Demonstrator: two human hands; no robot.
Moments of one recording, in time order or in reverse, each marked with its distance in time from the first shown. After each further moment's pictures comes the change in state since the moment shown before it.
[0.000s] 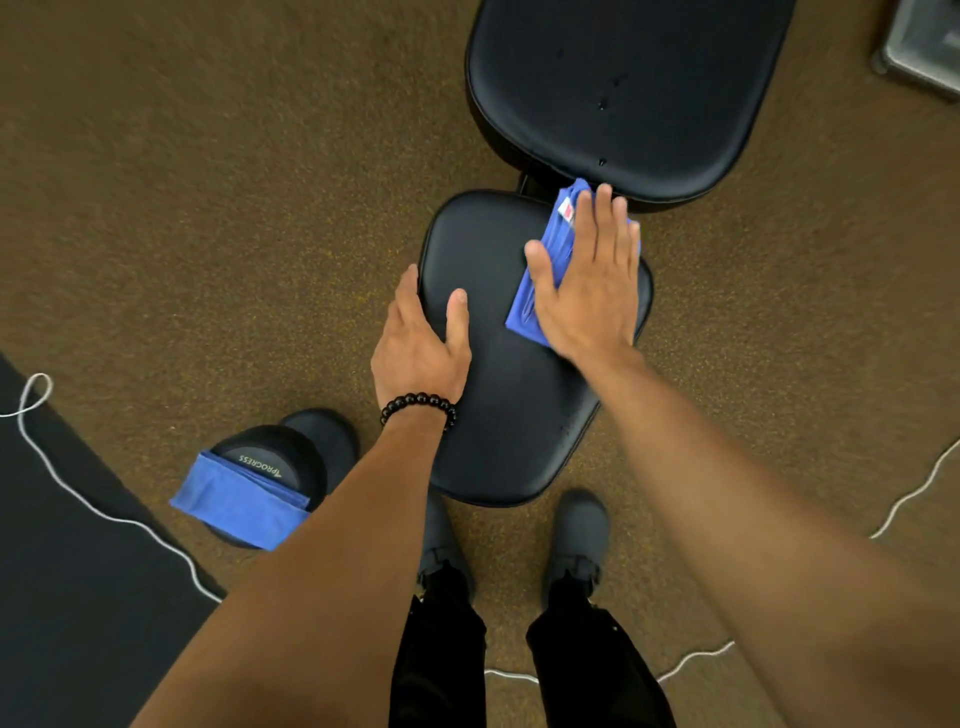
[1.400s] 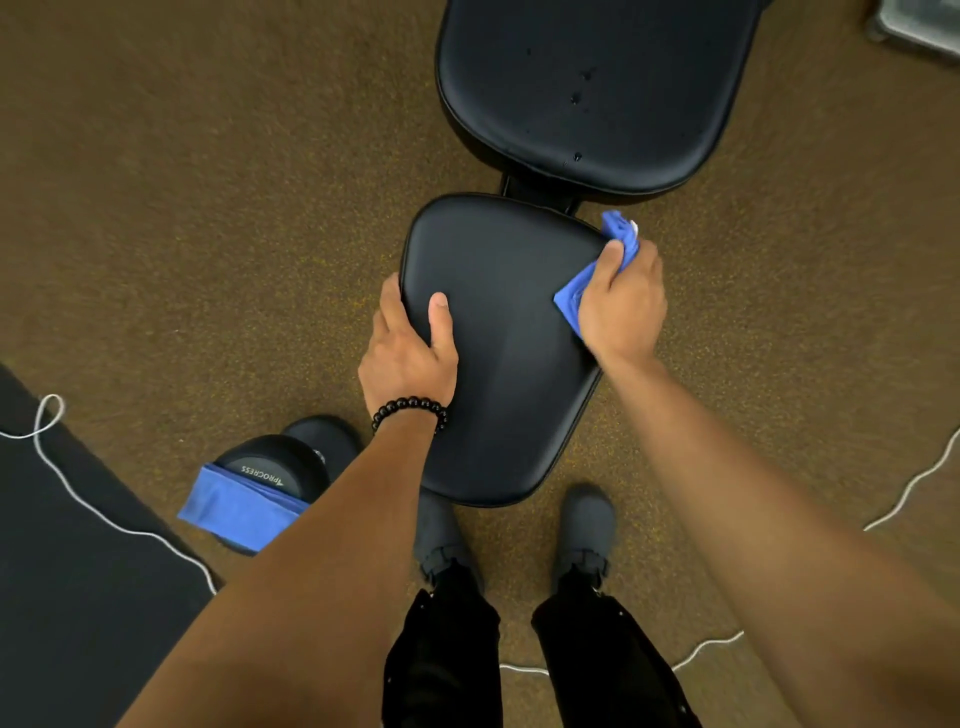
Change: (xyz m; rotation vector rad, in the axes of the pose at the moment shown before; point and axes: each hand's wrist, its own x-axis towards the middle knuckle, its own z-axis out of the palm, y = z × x) left_hand 0.000 0.004 0.002 0.096 0.042 -0.013; right_hand -0.002 0.044 -0.001 0.319 0.183 0.433
